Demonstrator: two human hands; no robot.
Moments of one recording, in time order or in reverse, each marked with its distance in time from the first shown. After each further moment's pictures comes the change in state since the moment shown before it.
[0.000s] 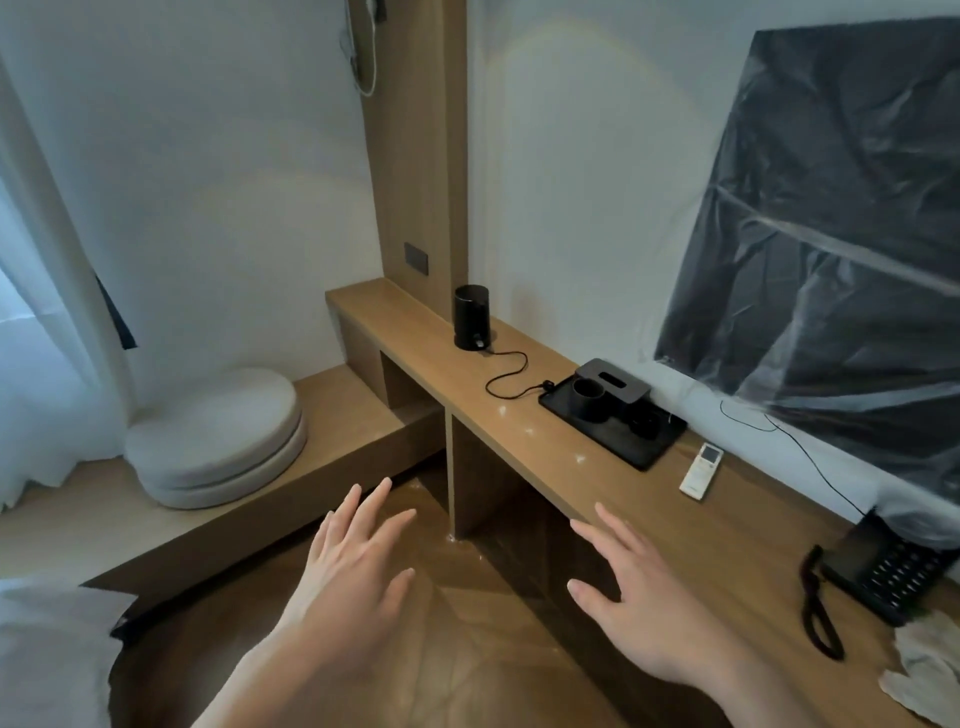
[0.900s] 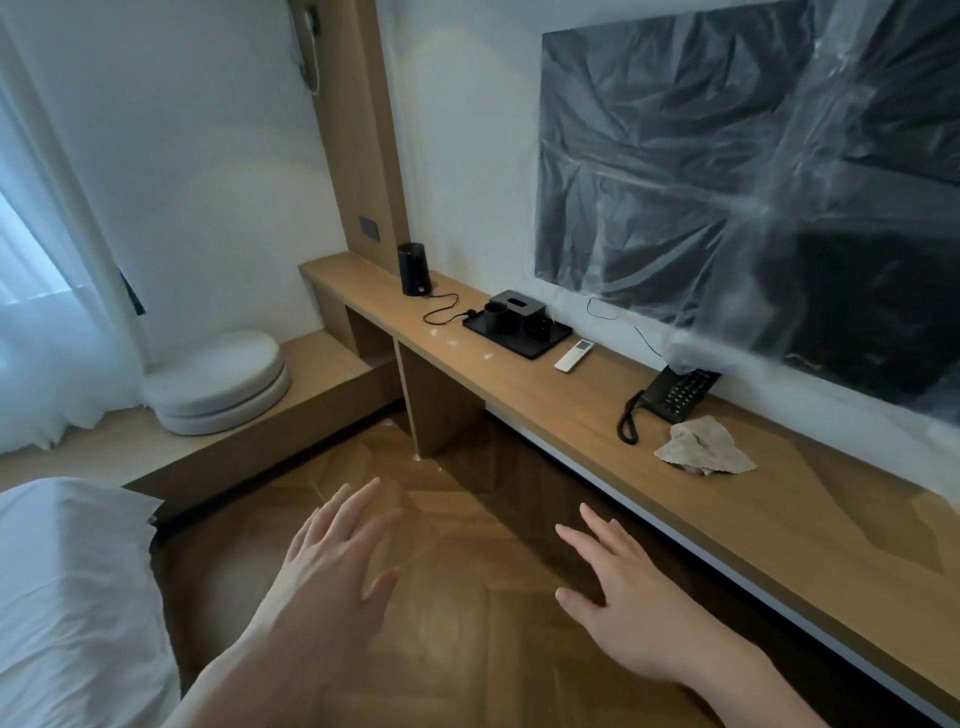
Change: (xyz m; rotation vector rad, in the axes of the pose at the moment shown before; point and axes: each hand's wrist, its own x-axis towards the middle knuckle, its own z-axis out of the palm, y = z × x) left_hand -0.411 0.234 0.059 0.028 0.086 0.127; right_hand -0.439 0.182 0.073 -0.019 -0.056 0.024
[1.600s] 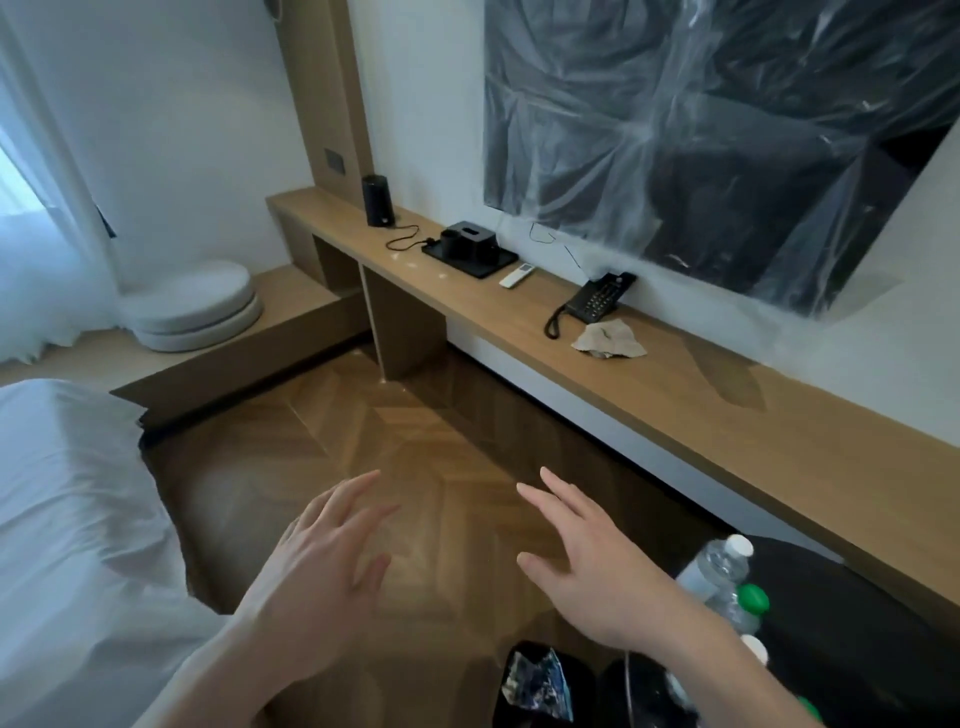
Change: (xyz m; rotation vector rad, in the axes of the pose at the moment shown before) left_hand -0.278 0.139 0.020 -0.128 -0.024 0.068; right_hand -0.281 0.065 0.103 0.083 0.050 -0.083
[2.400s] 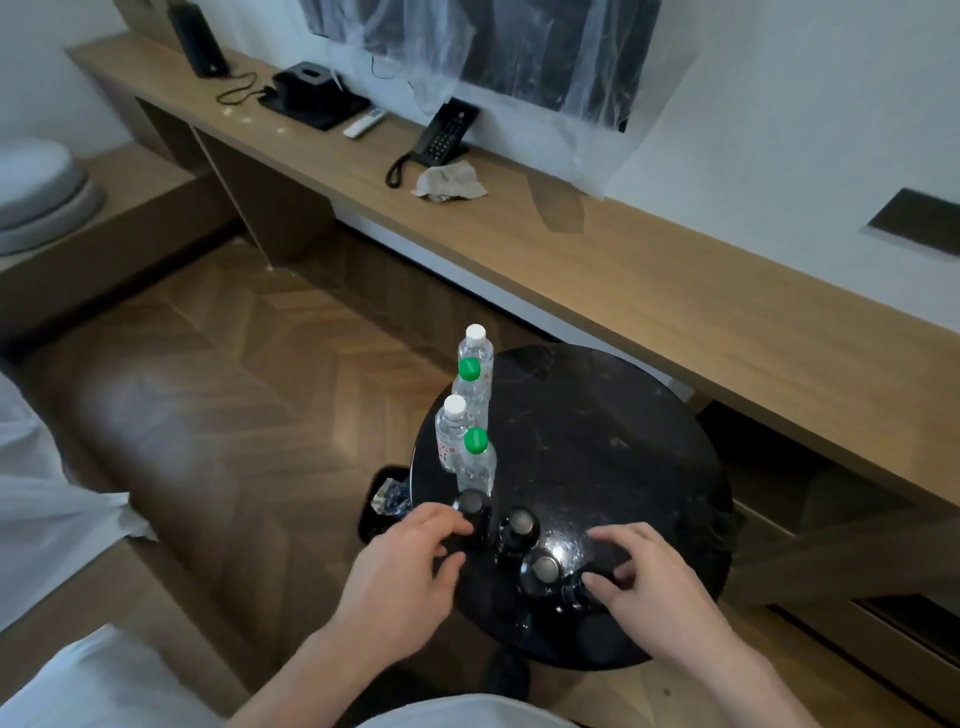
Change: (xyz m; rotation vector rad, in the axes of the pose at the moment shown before) left_hand -0.135 0.352 0.249 -0.217 -0.352 -0.023; right_hand -0.316 0.367 0.034 0.050 0.148 0.446
